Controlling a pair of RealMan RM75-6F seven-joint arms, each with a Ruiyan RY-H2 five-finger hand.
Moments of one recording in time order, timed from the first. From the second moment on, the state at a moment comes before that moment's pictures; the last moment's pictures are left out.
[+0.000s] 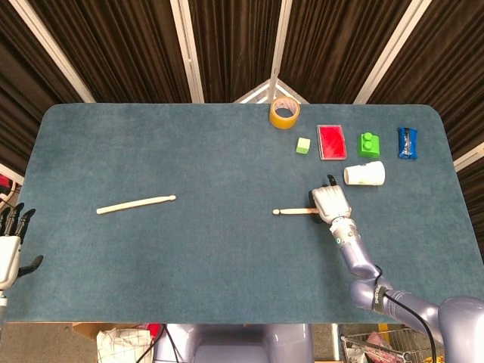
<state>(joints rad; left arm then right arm) -0.10 -1.19 -0.08 -1.59 1.32 1.45 0.31 0.75 -1.66 0.19 -1.08 -1.00 0.81 -0.37</state>
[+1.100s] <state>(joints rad) -0.13 -1.21 -0.13 -1.47 1.34 1.47 0.24 0.71 -1.49 0.19 -1.25 -1.19 0.90 -0.17</state>
